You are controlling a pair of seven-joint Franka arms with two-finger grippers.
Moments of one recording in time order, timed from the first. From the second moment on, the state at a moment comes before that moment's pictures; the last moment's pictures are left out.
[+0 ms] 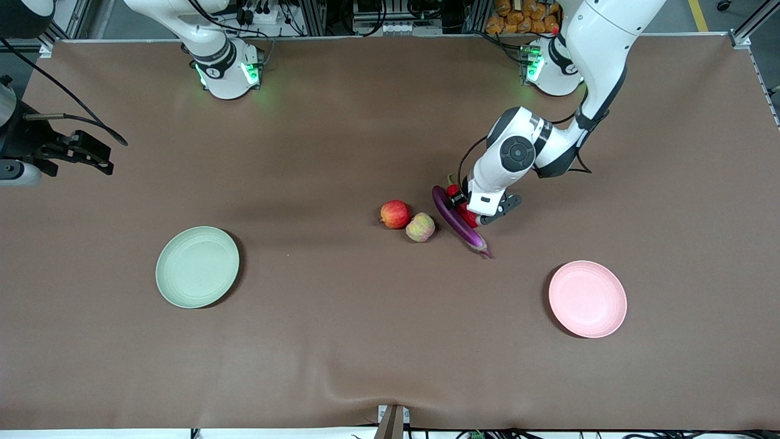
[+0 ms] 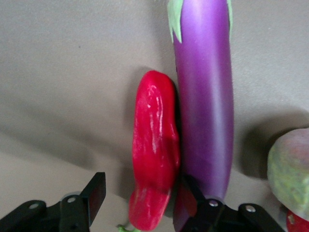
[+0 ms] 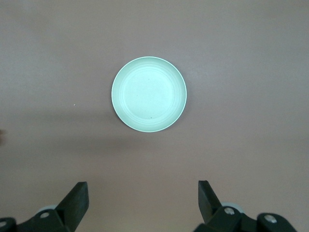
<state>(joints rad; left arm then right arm) -0.13 0.45 -0.47 -2.21 -0.03 2.57 -1.10 0.02 0.00 0.00 -1.58 -0.03 1.57 -0.01</state>
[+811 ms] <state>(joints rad) -0.14 0.49 -0.46 -2.22 -0.02 2.64 -1.10 0.02 0.00 0.00 -1.58 -0.03 1.57 -0.01</state>
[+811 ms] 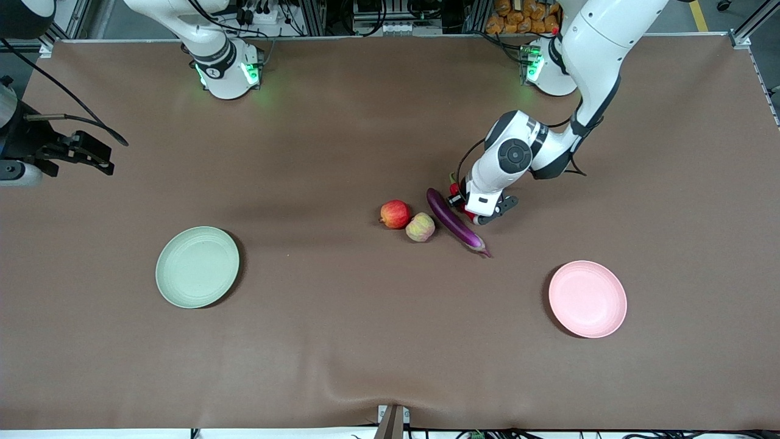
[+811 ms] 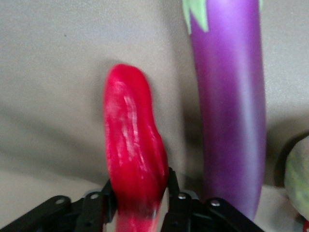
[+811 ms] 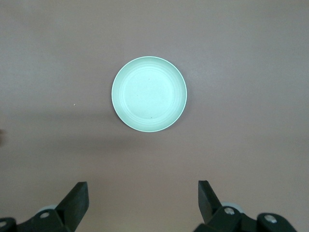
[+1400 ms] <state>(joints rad) 0.01 0.27 -0.46 -2.11 0.00 2.33 -1.06 0.02 0.06 0.00 -1.58 -0.03 1.59 -0.01</state>
